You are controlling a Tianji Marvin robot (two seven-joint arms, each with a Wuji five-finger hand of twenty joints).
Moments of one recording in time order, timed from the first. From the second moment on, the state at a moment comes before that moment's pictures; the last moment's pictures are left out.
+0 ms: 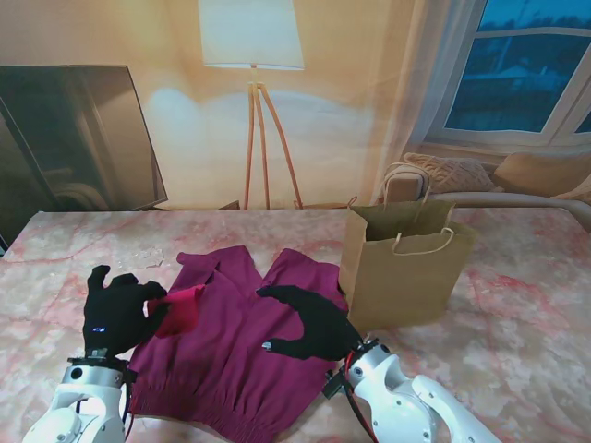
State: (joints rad) left arm 1.95 -1.12 -1.43 -1.86 1.07 0.15 0.46; right arm -1.62 -1.12 1.01 -1.73 -0.55 -0.23 -0.16; left_hand 0.73 -0.50 0.61 -0.11 0.82 -0.15 0.80 0.58 1.06 0.01 0.33 0.51 0.59 0.11 0.44 0.63 -0.05 0.15 0.48 0.62; right_hand 0.26 -0.66 0.92 -0.11 0.34 0.03 0.35 0.36 0.47 0.01 0.36 0.25 0.56 0.10 0.19 0.34 0.31 0.11 0.79 0.26
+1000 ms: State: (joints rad) left arm 1.94 -1.13 -1.33 -1.85 1.03 0.02 0.58; right arm -1.35 -1.31 0.69 -1.40 -0.42 -0.17 -0.53; left_hand 0.73 -0.50 0.61 -0.11 0.82 -0.14 0.80 0.58 1.06 0.01 0.33 0.54 0.60 0.11 0.46 0.65 -0.05 0.15 0.51 0.58; right_hand 0.50 -0.82 1.14 -0.17 0.33 -0.15 0.64 0.66 0.40 0.01 0.69 0.34 0.70 0.21 0.39 0.41 0.57 0.24 0.97 0.25
